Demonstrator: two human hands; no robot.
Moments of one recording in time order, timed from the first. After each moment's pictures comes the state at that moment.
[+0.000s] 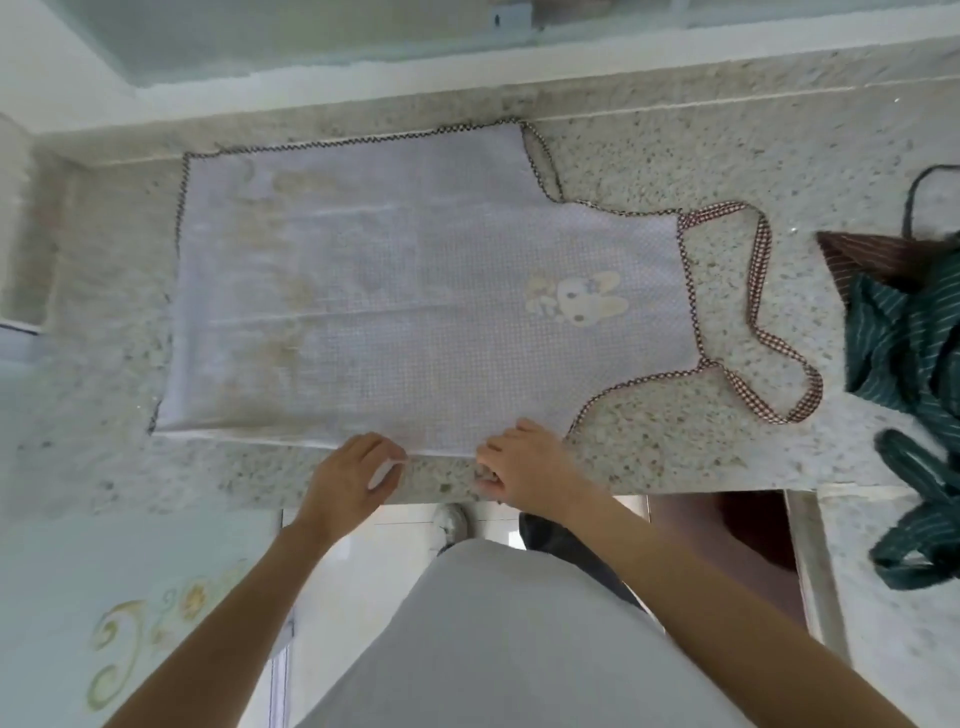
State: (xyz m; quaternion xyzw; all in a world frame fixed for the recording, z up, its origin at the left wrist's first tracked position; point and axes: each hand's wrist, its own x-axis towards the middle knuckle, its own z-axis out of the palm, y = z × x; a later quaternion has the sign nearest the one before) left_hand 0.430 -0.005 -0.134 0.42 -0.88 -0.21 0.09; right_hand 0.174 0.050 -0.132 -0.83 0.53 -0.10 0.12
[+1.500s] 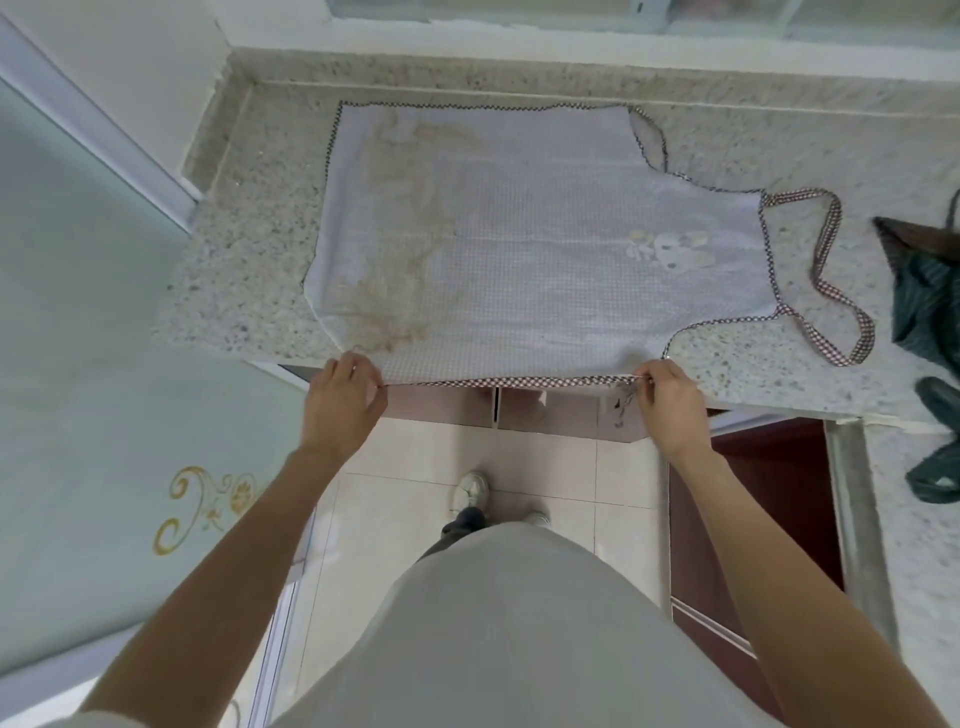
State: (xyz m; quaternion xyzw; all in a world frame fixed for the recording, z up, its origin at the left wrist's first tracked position) left_hand 0.568 0.078 -0.097 0.57 -0.81 -0.07 0.11; right_hand 0.180 0.147 -0.115 -0.59 0.78 -0.18 0.14
